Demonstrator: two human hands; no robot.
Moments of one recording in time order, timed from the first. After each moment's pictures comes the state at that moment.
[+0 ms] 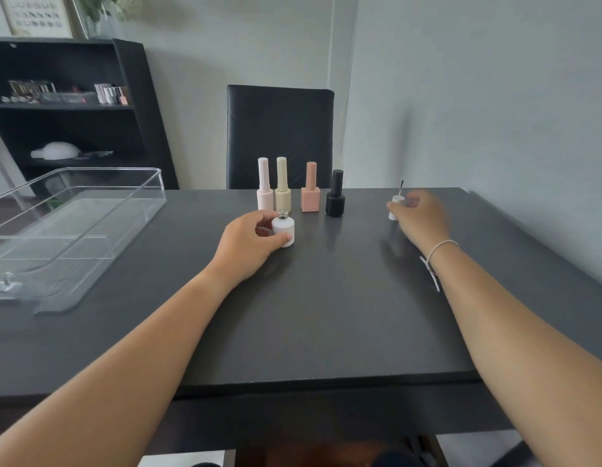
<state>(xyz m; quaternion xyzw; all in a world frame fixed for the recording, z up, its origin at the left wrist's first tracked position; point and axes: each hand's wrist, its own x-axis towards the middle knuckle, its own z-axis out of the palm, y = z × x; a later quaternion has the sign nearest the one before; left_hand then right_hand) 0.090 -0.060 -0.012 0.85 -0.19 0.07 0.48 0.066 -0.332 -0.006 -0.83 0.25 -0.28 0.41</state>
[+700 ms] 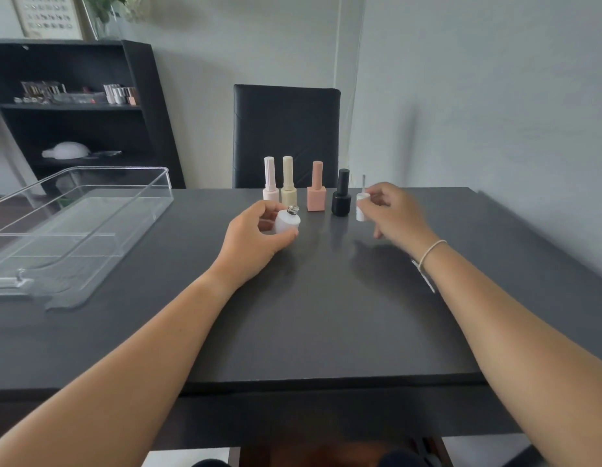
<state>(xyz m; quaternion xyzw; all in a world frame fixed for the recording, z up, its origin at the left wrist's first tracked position) 0.079 -0.058 -0.007 0.81 -0.22 0.10 0.53 0.057 -0.284 0.007 -0.85 0.05 -0.24 0.47</state>
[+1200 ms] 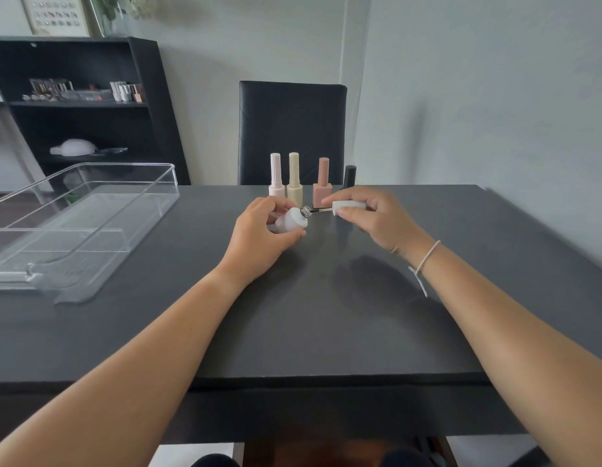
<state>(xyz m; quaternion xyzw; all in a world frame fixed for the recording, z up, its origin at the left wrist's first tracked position) 0.077 -0.059 -0.007 0.82 -0.25 0.15 0.49 0.040 -0.252 0.018 -0.84 -0.15 -0.17 0.48</state>
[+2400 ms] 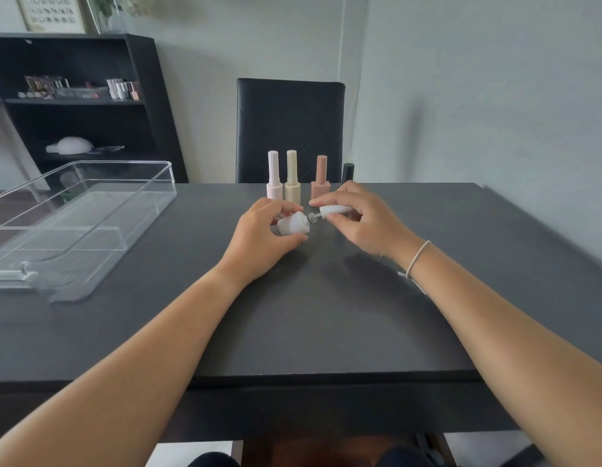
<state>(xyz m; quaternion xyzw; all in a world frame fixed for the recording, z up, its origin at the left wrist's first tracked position) 0.077 -0.059 -0.010 0.84 -0.28 0.14 0.45 0.041 -0.243 0.012 -0.88 -0.19 -0.22 0.37</state>
